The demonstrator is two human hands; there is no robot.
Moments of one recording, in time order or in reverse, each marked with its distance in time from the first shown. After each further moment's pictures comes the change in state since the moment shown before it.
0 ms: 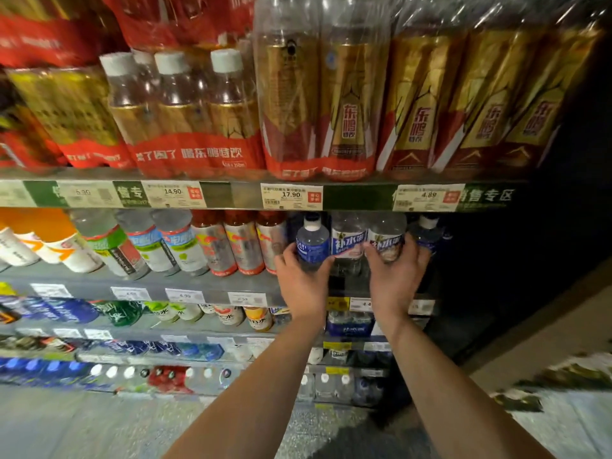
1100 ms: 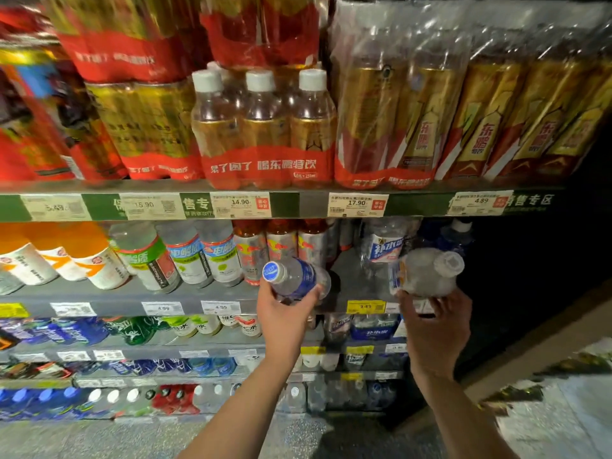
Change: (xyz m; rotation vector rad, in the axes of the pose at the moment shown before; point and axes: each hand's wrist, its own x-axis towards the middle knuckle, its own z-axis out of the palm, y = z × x) left_hand 0.020 -0.039 -0.130 -0.398 -0.128 -0.023; right_hand -0.103 -0.012 -0.018 0.349 0.141 -0.057
